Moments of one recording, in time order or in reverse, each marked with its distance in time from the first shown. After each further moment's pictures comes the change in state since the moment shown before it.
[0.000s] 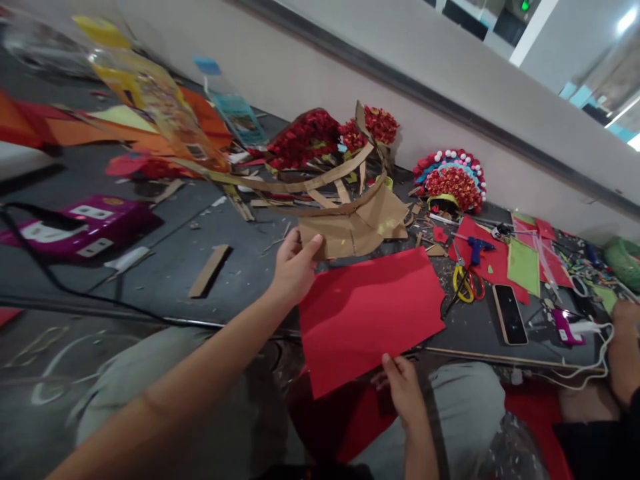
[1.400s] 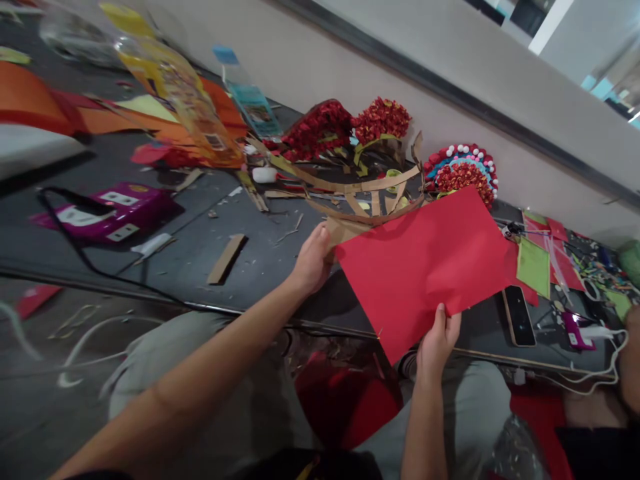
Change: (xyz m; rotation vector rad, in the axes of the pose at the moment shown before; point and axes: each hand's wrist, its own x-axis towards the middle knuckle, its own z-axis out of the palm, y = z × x) left_hand -0.009 0.006 0.010 -0.153 -0.117 -0.073; right_hand 0.042 -0.078 0.014 0.297 0.586 -0.636
